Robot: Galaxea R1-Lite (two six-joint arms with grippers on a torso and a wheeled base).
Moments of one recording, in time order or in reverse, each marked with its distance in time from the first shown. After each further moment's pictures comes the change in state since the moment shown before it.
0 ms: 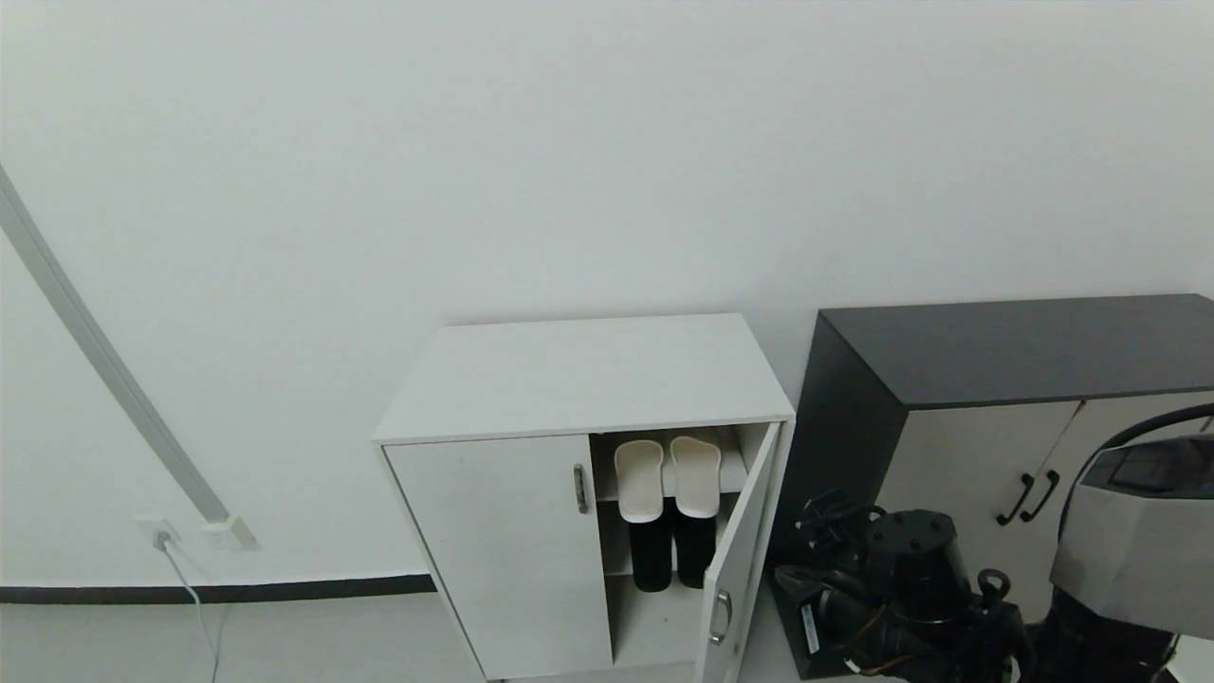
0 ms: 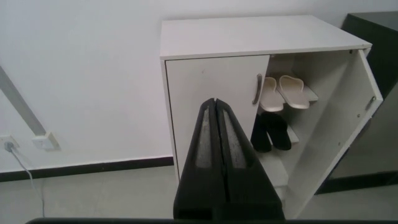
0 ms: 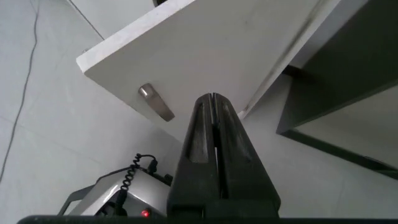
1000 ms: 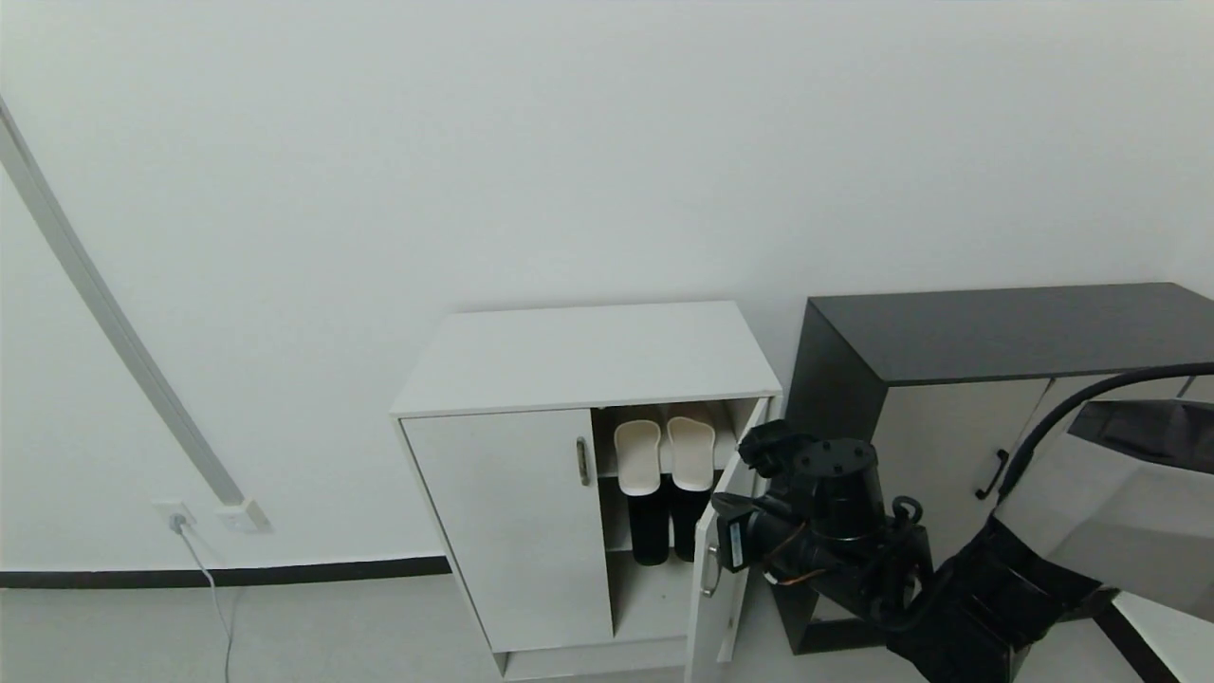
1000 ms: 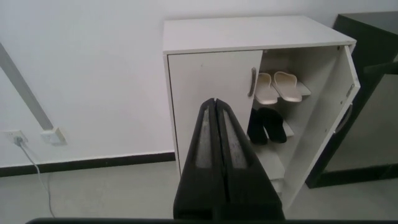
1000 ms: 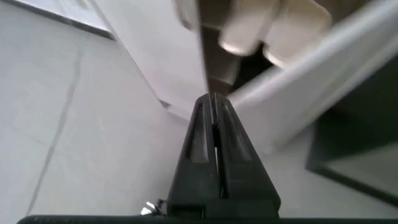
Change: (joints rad) left arm 0.001 0.000 0.000 0.000 0.000 0.001; right arm 0.047 0.018 -0.352 0.170 -0.003 0.042
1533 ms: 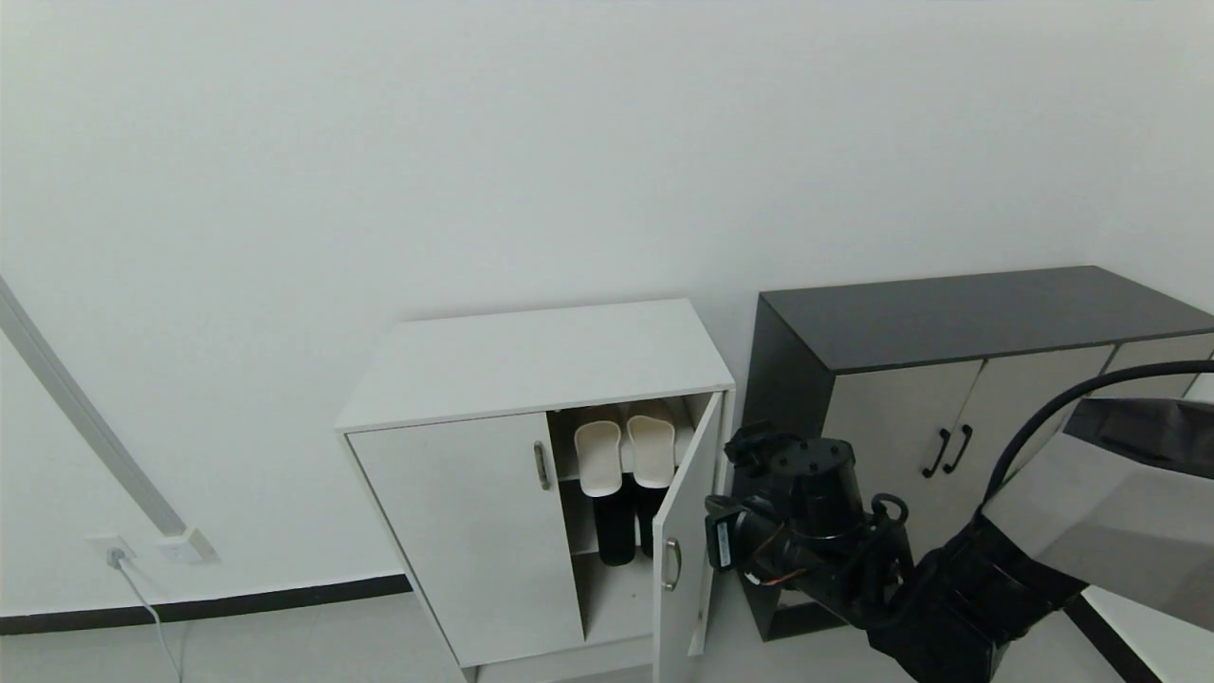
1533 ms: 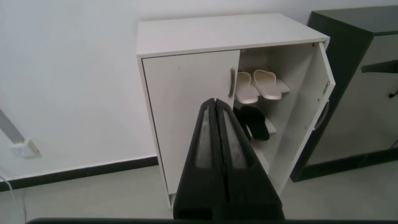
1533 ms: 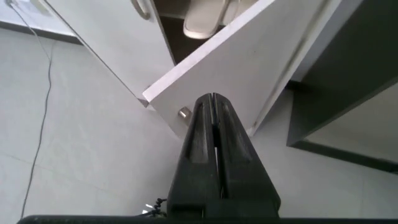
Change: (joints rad) left arm 0.000 0.000 0.000 0.000 0.000 0.000; right arm 0.027 0.009 -0.056 0.098 -0.064 0.035
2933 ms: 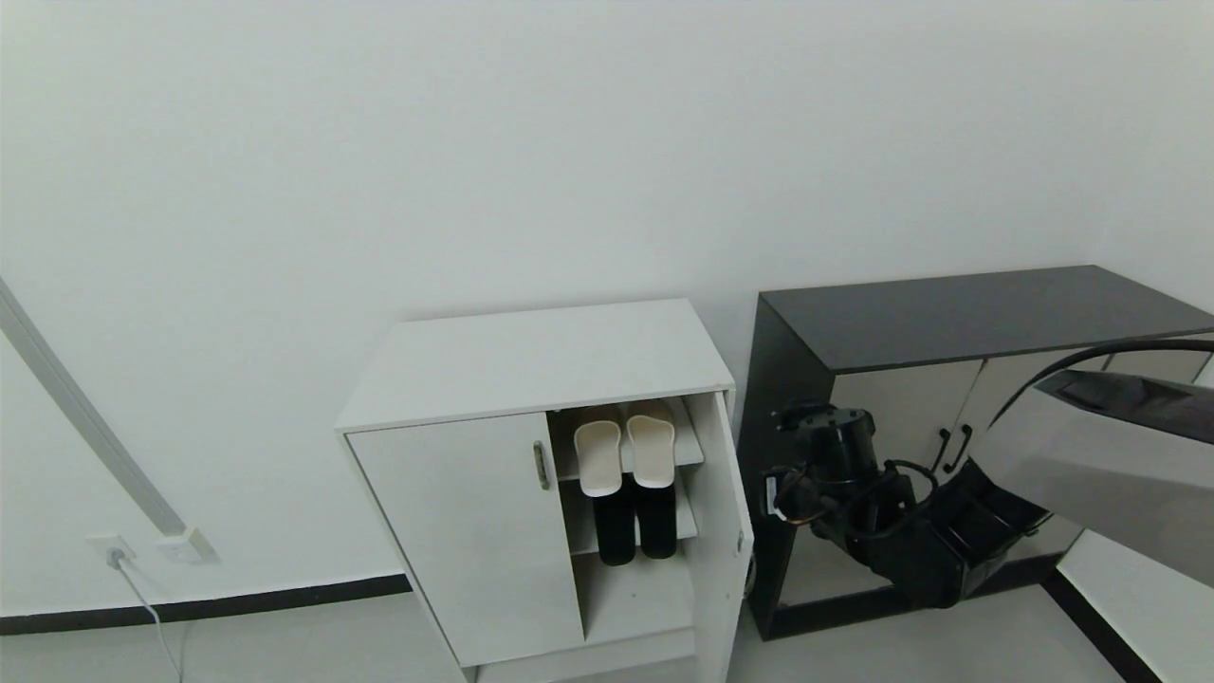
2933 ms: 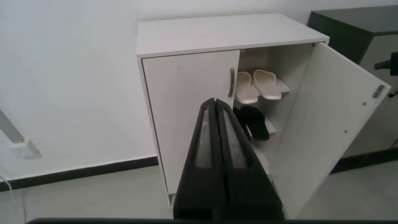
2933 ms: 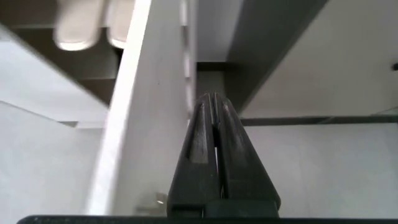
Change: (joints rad) left arm 0.000 0.000 0.000 0.000 0.000 0.000; right arm -0.188 0.096 -0.151 0.133 -0.144 -0.008
